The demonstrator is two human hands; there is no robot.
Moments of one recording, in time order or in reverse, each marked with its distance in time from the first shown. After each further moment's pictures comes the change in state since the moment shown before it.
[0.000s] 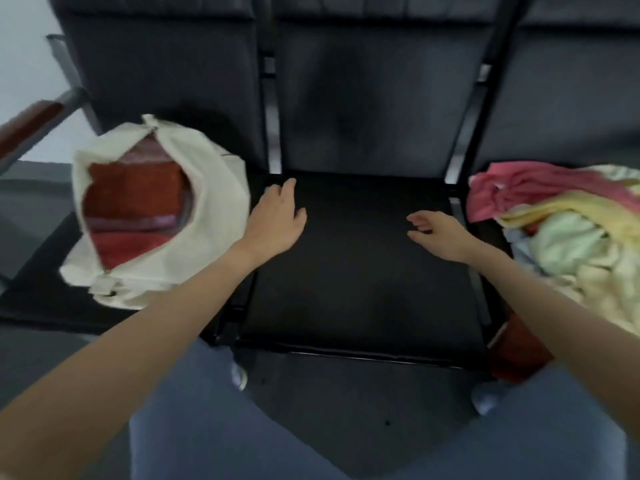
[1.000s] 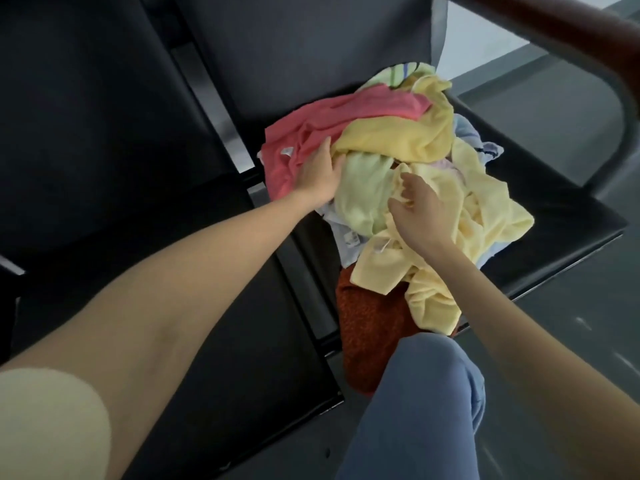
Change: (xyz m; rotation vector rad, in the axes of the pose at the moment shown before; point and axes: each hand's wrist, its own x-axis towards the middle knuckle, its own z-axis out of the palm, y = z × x) left_hand 0.171 0.379 0.332 -0.214 -0.372 0.376; right_hand -0.043 0.312 -0.070 0.425 0.775 0.440
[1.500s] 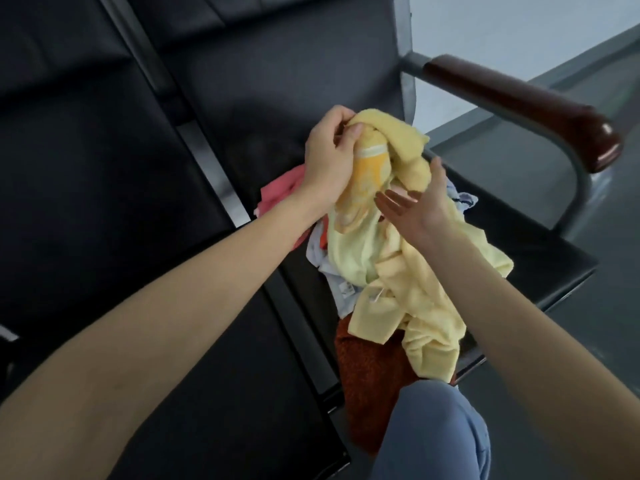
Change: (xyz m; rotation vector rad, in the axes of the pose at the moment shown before) left_hand -0.005 0.108 -0.074 -0.514 0.301 0.347; right_hand 0.063 -0.055 -0.043 1.475 0.022 0.587
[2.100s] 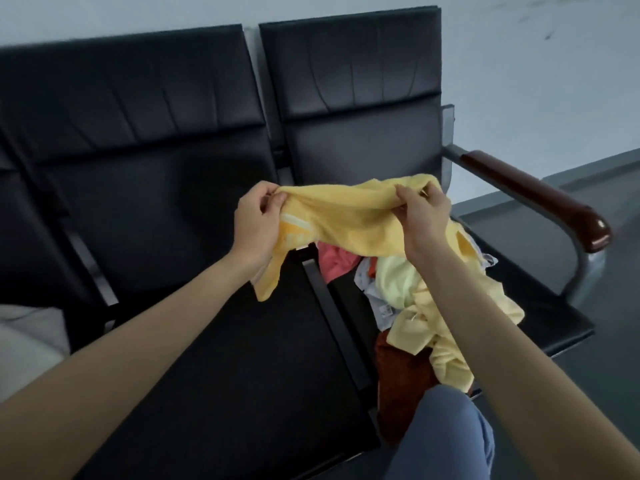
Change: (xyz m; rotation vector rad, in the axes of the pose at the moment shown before) left_hand -0.112 0.051 -0.221 0.146 0.281 -0.158; right_hand -0.155 0.039 0.108 -0.522 -0.136 -0.597
